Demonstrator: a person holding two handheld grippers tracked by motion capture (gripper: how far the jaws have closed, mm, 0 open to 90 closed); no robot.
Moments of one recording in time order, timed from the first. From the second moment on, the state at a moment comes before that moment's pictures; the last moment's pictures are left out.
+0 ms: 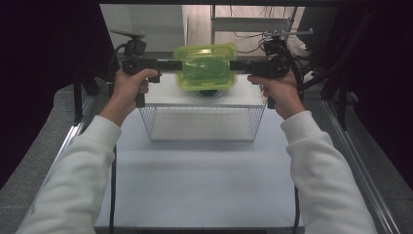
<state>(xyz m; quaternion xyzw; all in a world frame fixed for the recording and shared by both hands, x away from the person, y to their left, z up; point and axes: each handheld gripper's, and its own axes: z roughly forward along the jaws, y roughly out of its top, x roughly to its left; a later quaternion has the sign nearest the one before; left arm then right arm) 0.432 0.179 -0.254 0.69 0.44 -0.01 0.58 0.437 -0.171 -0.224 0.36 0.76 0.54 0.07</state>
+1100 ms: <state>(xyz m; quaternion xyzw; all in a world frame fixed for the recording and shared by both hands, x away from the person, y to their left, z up) 0.499 0.172 -0.279 0.63 0.53 -0.06 0.56 0.522 -0.171 -0.266 0.50 0.67 0.55 -0.06</state>
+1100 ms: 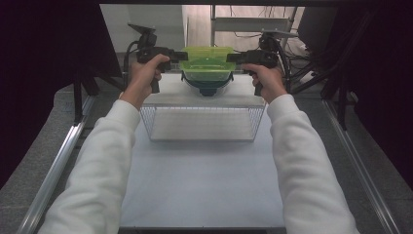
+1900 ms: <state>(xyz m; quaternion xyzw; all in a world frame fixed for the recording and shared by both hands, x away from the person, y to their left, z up) 0.447 0.185 -0.260 0.66 0.47 0.05 0.58 0.478 -0.202 -0.263 0.41 0.69 0.60 0.05</state>
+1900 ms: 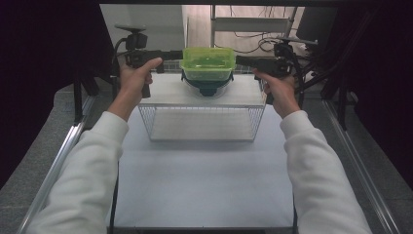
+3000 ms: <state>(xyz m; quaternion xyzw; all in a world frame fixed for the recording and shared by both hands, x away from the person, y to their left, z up) 0.301 0.202 -0.375 0.74 0.42 0.08 0.52 0.349 -0.251 -0.348 0.35 0.78 0.51 0.08</state>
